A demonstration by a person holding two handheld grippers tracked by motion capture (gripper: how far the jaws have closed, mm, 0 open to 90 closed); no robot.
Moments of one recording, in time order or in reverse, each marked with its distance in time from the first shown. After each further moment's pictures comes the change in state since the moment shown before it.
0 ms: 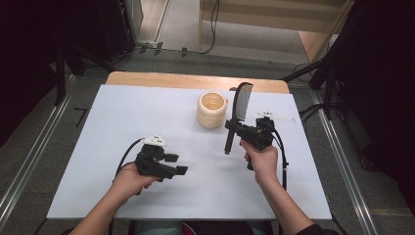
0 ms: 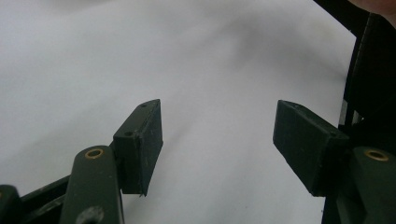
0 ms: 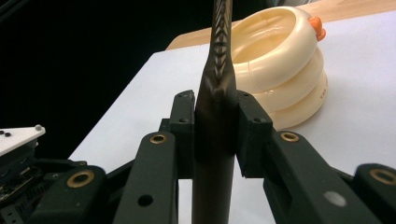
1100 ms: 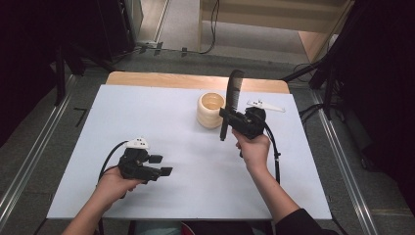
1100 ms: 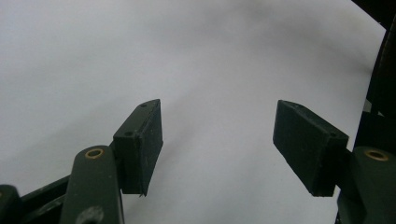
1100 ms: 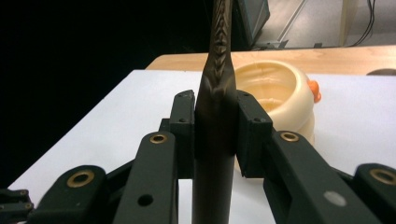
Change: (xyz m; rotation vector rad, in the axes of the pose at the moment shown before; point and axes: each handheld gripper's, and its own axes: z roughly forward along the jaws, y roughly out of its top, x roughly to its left) left arm 0.012 -0.022 -0.030 -0.007 0.085 -0.018; right arm 0.022 0.023 0.024 -0.075 -0.106 -0.137
